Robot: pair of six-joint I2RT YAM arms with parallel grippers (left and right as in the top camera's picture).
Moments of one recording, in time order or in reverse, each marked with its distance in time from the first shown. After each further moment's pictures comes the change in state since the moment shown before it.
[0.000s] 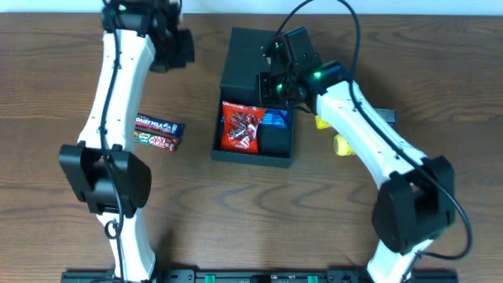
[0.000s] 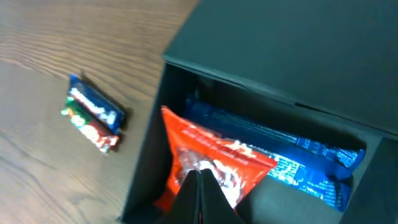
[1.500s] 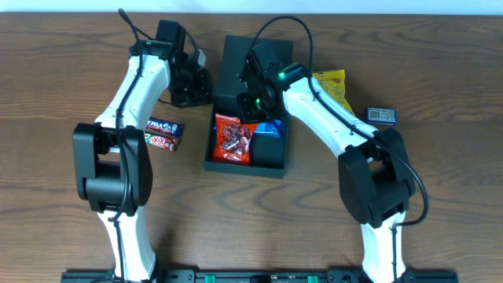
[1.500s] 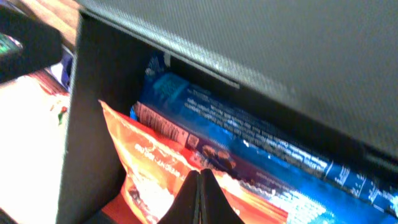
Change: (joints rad) left arm -0.001 0.013 -0.378 0.246 0.296 -0.046; right arm 0.073 0.219 0.120 -0.147 -0.040 -0.080
